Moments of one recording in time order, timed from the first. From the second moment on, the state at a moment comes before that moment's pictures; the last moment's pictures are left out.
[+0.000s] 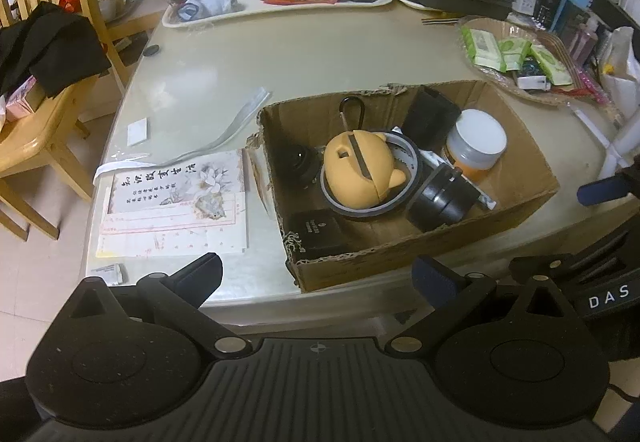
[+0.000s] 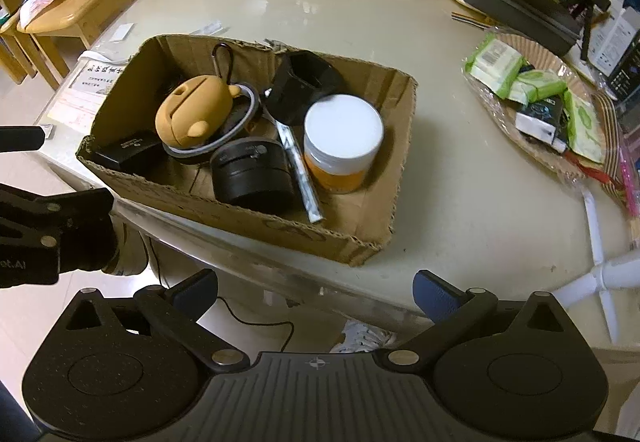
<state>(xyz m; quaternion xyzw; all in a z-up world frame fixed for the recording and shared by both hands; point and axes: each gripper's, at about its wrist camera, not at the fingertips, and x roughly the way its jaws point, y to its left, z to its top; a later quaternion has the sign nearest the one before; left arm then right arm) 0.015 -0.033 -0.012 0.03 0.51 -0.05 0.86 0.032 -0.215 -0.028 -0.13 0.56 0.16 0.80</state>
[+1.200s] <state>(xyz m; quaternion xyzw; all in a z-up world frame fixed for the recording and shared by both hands) 0.014 -0.039 -0.011 0.04 0.51 -0.05 0.86 0.035 -0.215 -0.027 -0.12 0.56 0.16 0.81</state>
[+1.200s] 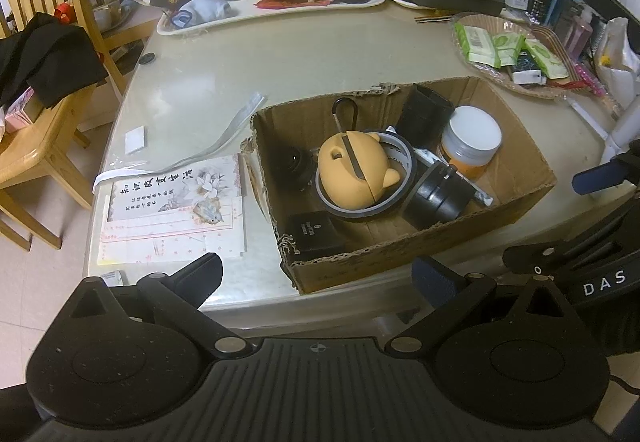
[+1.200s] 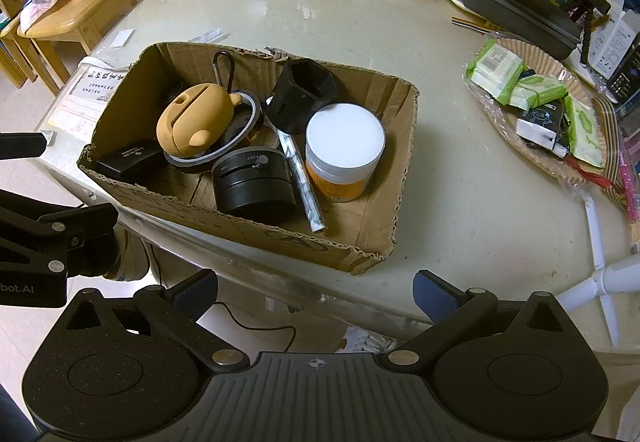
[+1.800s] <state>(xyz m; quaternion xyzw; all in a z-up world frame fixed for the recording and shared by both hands) 0.013 -0.041 -0.012 0.04 0.51 -0.06 0.86 0.035 -0.212 -0.027 -0.13 0.56 0.16 0.81</state>
